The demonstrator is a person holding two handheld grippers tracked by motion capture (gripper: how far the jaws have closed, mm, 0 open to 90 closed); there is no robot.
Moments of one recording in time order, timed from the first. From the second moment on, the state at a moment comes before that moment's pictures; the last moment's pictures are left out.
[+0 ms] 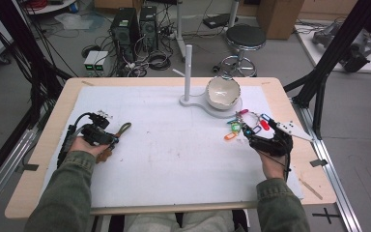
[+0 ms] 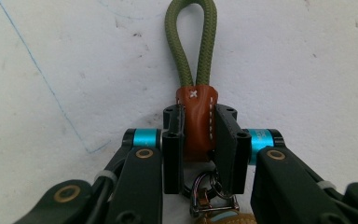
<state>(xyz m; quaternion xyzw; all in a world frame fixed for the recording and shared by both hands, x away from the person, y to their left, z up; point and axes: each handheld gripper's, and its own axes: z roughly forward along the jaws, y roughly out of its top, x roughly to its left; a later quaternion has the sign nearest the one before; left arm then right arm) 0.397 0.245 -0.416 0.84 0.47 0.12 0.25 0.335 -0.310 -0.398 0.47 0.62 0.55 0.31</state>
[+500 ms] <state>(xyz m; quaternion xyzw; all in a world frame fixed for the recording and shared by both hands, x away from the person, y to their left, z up) 0.393 0.246 -0.406 0.84 0.46 0.12 0.26 0.335 -0.310 -0.398 0.47 0.62 0.55 0.30</state>
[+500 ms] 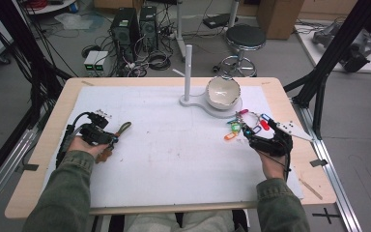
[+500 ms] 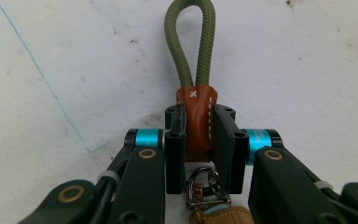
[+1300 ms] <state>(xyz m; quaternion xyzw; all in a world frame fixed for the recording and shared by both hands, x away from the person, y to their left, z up) 0.398 0.249 -0.347 0.83 0.44 0.14 0.30 0.335 -0.310 -0.399 0.47 0.63 0.55 0.30</state>
